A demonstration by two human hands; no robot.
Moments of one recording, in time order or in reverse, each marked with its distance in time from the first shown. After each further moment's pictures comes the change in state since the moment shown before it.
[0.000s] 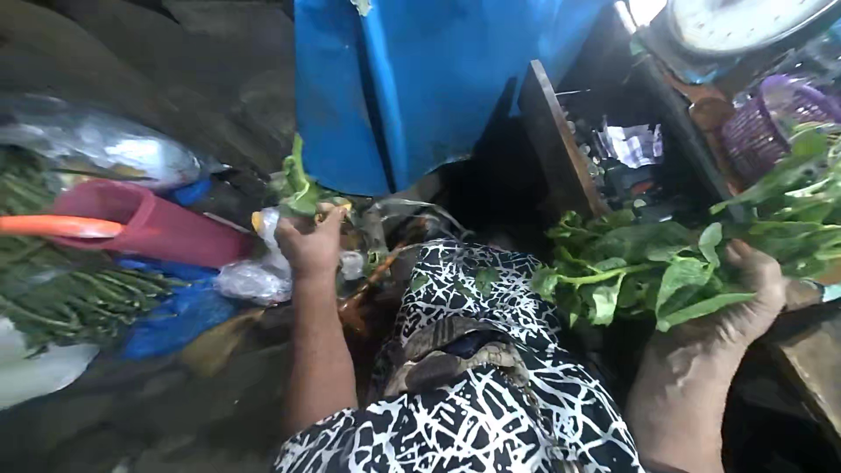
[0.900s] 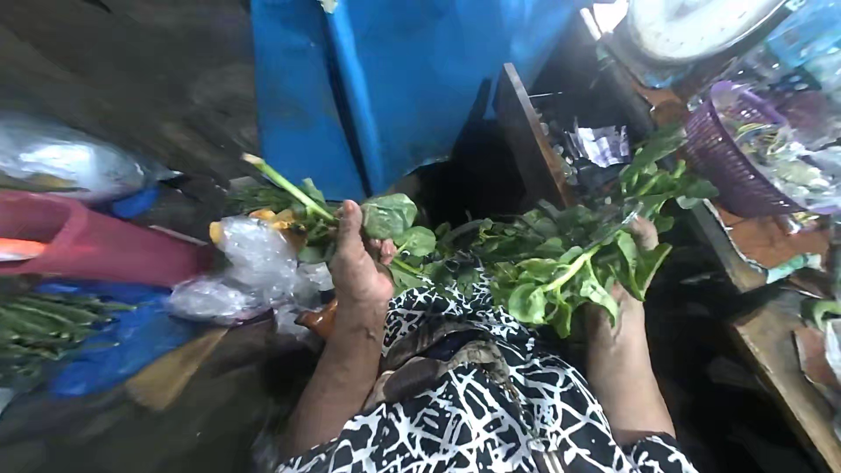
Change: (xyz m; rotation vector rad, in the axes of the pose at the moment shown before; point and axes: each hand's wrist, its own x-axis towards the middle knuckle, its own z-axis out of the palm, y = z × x) left_hand -0.075 0.082 0.041 -1.105 -0.233 -0.299; right_hand 0.016 0.062 -0.005 0.463 -0.308 0.428
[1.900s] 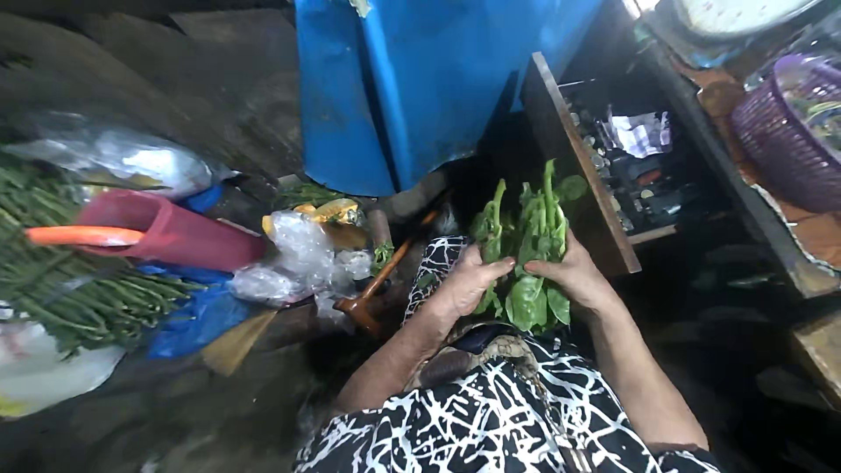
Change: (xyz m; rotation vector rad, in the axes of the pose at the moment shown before) left_hand -0.037 -0.055 0.020 0.336 -0.592 -0.472; right_hand -0.015 0.053 0.008 -0.901 -0.333 0.346
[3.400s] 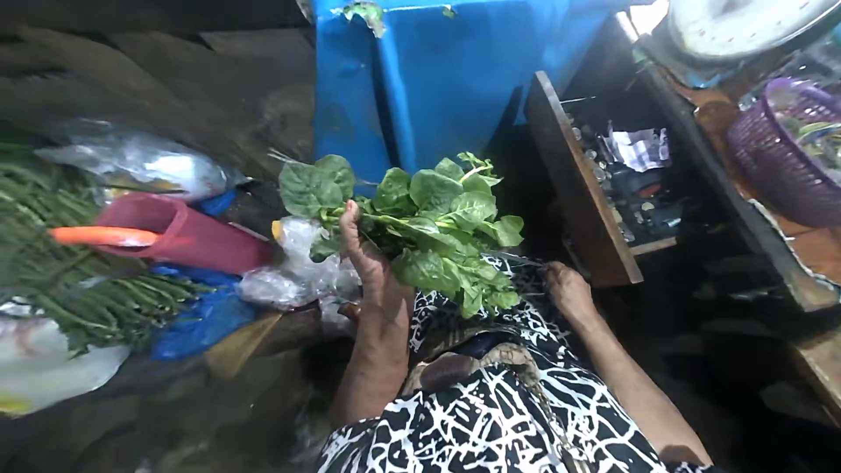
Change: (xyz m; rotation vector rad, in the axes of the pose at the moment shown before) left_hand -0.027 0.054 -0.062 -0.363 0.523 0.686; right_hand 0.010 0.061 -0.012 -0.950 0.111 0.311
